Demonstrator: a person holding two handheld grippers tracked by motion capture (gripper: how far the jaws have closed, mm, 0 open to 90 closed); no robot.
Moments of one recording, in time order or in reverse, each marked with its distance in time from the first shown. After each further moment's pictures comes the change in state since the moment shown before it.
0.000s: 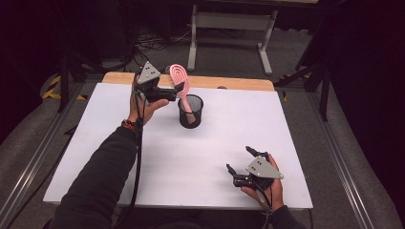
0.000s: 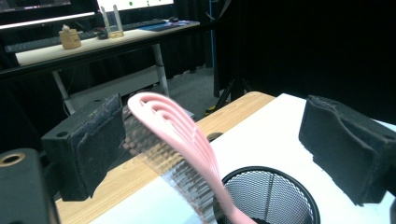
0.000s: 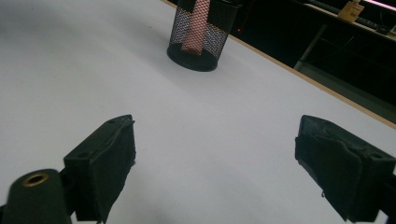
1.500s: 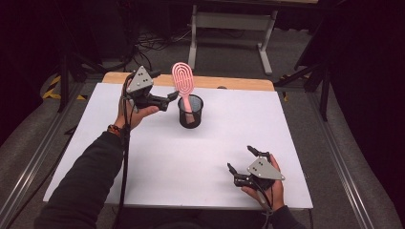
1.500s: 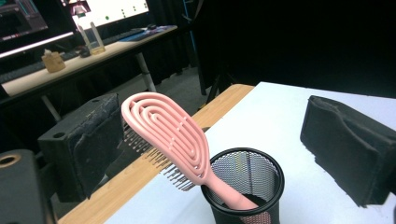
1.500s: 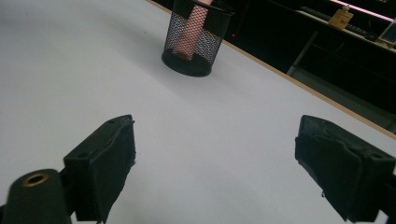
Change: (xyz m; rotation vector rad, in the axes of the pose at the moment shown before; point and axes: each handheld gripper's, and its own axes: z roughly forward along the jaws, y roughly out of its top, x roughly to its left) left arm -0.010 0.009 -0.041 0.003 -0.084 0.155; right arm 0.000 0.001 -0.003 -0.018 -0.023 -0.006
